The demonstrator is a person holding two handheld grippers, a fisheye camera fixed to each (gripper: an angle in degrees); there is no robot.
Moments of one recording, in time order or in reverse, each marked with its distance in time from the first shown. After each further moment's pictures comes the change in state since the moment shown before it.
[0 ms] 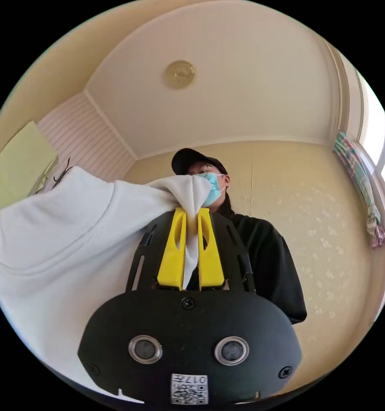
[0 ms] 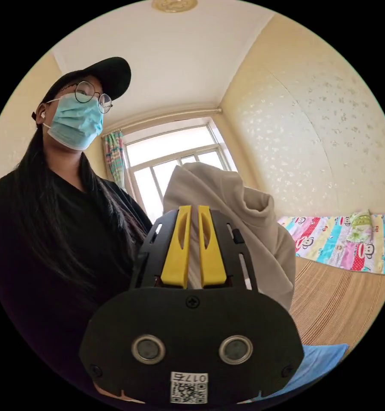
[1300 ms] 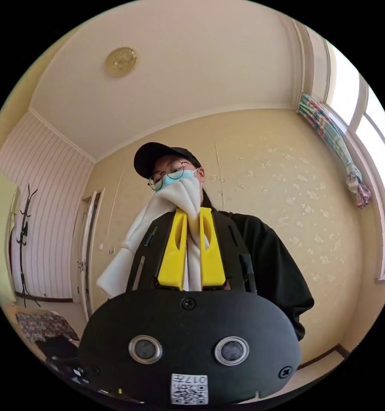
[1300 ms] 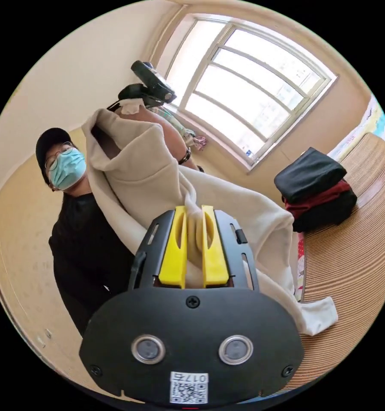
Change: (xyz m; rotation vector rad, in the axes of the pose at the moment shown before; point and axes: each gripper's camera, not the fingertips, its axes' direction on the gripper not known) left arm 0.015 0.034 0.129 -0.024 0.080 0.121; right arm 0.260 0.177 0.222 -0.553 -0.775 0.333
